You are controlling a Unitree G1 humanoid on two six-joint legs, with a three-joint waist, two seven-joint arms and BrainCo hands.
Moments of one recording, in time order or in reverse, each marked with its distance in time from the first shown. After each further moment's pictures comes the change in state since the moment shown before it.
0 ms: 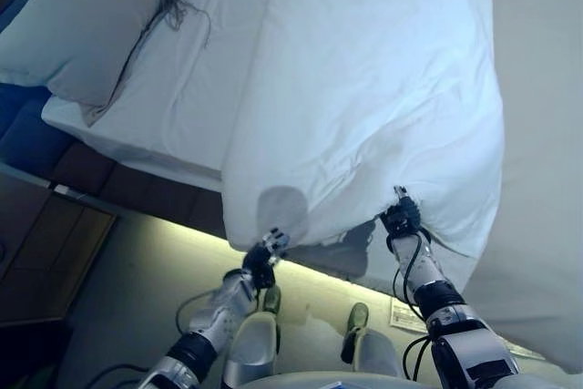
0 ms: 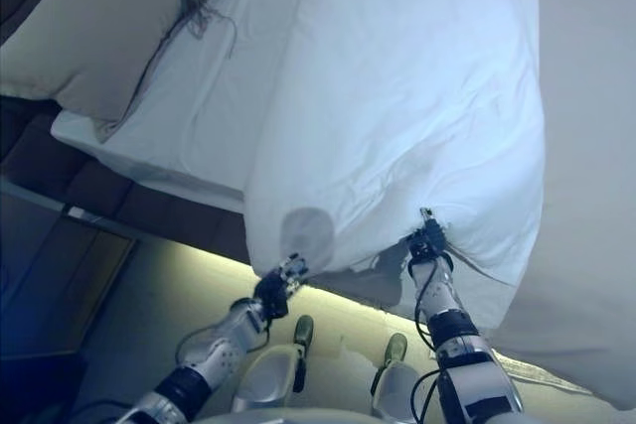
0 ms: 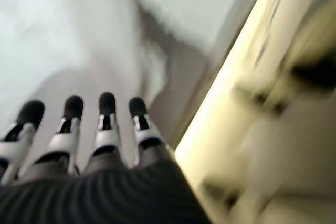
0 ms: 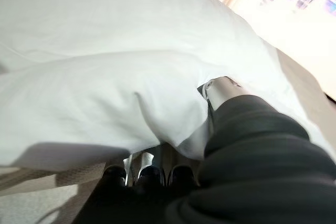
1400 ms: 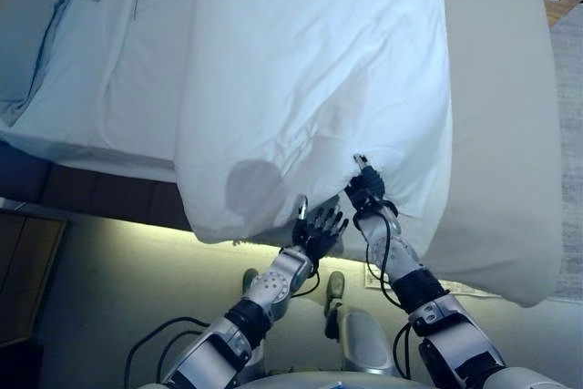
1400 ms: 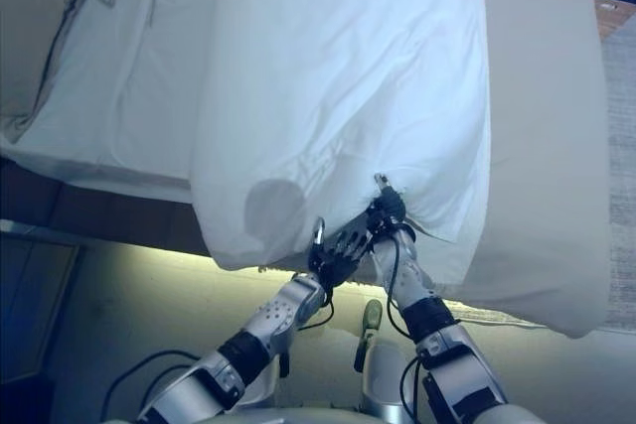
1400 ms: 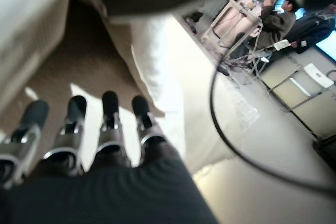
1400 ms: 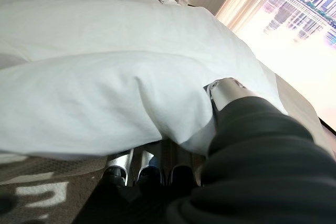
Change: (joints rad) left arm -0.280 -0.223 -0.079 0.078 -0.878 -0.181 0.110; right arm -0.040 0.053 0.219 -0.282 -0.070 0.002 -0.120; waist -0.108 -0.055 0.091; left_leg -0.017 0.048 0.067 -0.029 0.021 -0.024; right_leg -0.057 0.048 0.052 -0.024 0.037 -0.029
